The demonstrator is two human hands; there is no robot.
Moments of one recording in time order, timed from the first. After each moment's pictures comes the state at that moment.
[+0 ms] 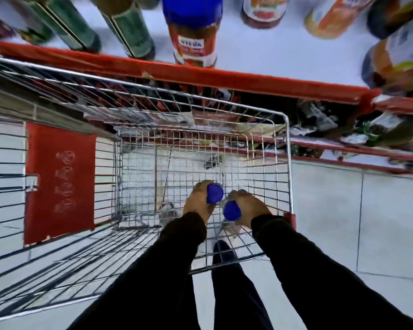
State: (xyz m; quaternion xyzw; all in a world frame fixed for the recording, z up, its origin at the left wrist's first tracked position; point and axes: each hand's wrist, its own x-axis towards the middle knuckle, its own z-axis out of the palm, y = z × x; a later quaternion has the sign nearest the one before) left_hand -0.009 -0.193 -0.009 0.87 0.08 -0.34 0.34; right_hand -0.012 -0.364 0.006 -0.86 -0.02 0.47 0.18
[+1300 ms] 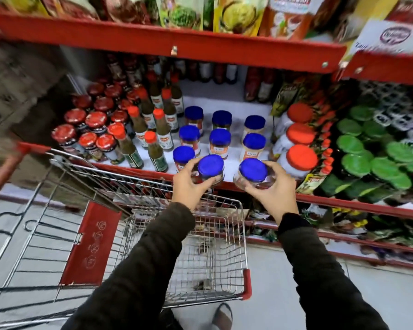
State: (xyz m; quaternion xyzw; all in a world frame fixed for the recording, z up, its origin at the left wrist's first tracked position) left_hand 0.093 -0.239 0.326 0.81 0.03 0.05 0.59; right_hand 0.080 -0.452 0.316 -0.87 0.06 -0.12 0.48
